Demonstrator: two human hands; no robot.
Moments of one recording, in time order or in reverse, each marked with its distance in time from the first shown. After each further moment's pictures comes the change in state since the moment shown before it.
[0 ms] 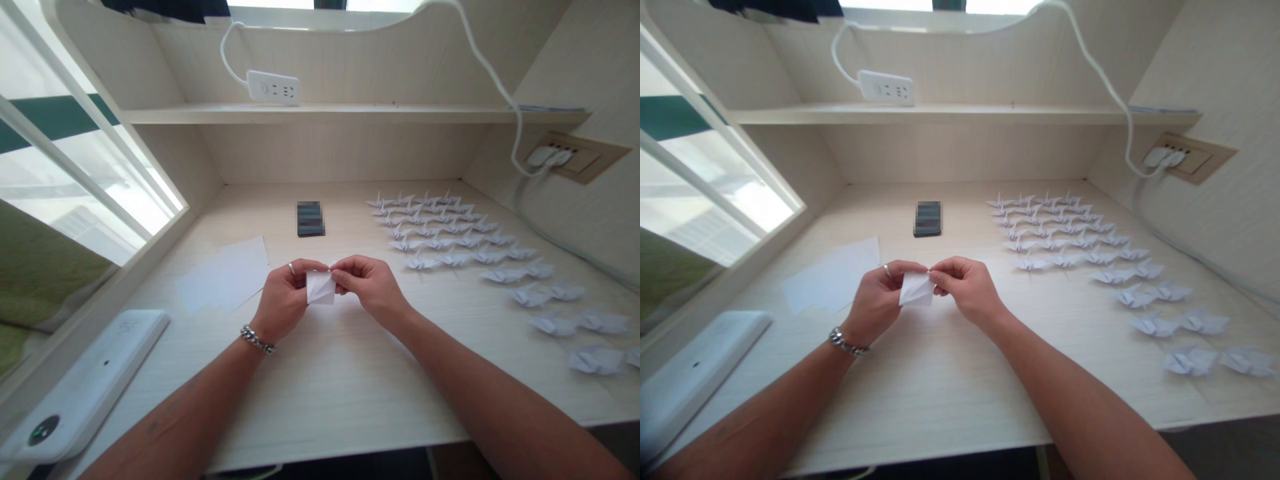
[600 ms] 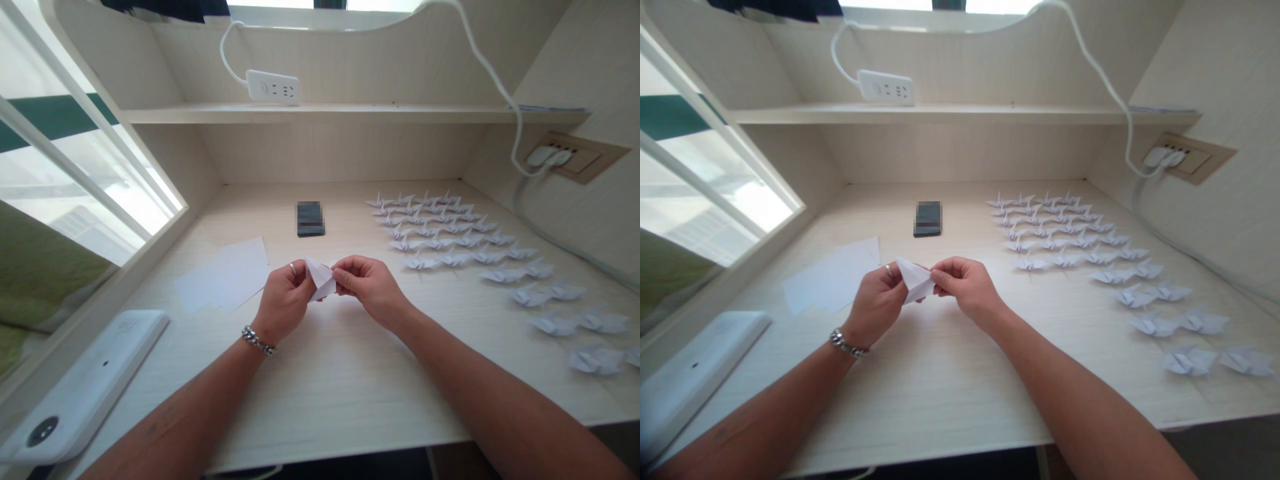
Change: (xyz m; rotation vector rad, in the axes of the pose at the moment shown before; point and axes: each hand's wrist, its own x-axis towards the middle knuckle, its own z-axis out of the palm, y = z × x) left_hand 0.000 0.006 0.002 0.068 -0.028 -0.039; right_hand 0.000 -0.001 0.000 0.119 -0.050 0.106
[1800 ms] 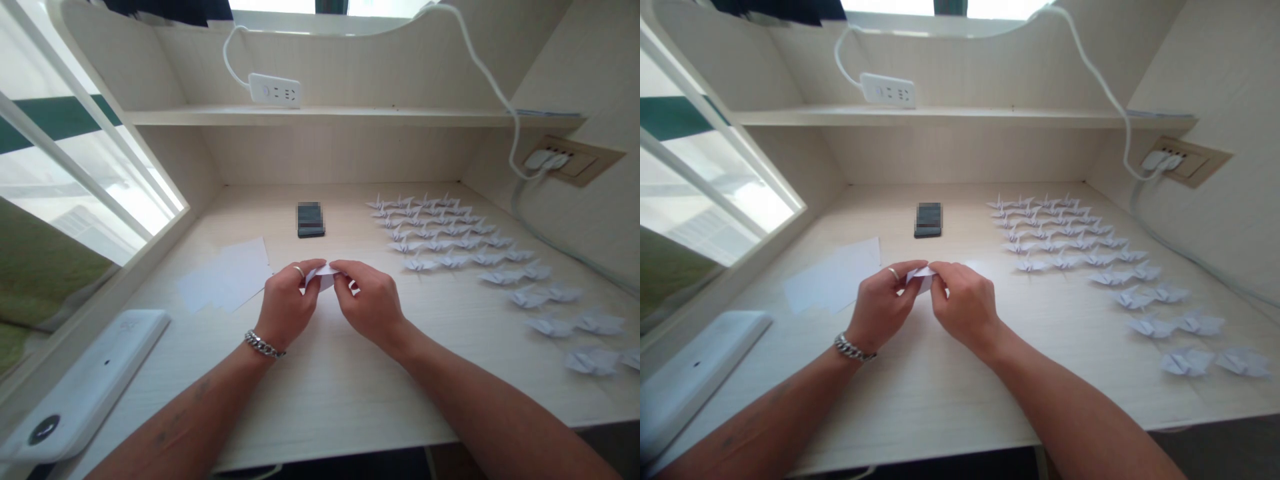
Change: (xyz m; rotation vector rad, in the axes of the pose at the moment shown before) left_hand -0.004 -0.007 0.004 0.620 0.217 0.331; right_hand -0.018 0.002 0.015 -1.076 0.313 -0.646
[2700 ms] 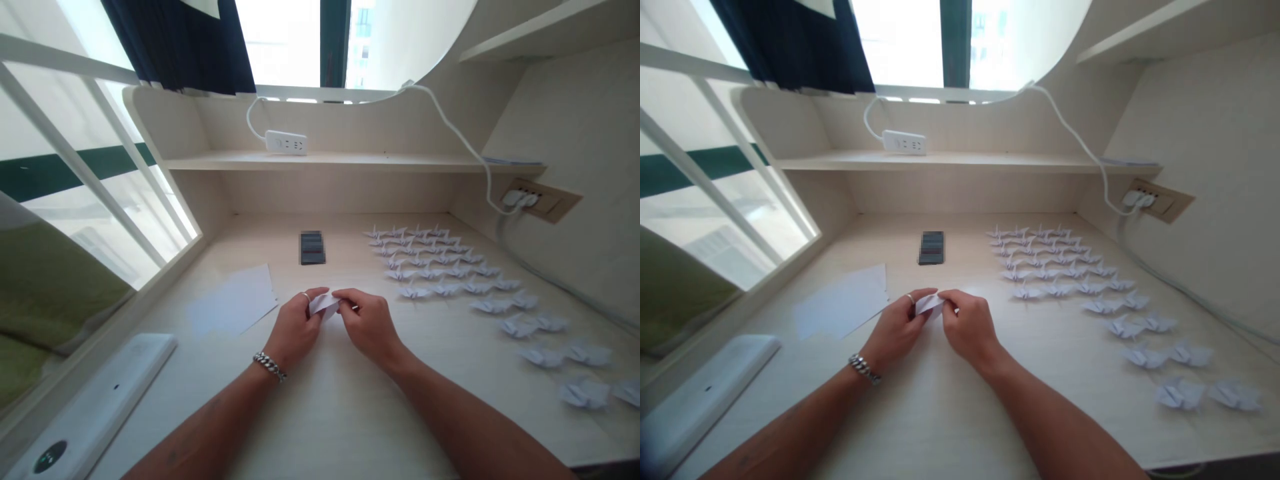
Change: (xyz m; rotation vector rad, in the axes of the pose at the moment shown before) left_hand 0.004 -0.007 0.003 -0.098 -0.228 -0.156; right_hand 0.007 0.007 0.001 0.162 -0.087 0.189
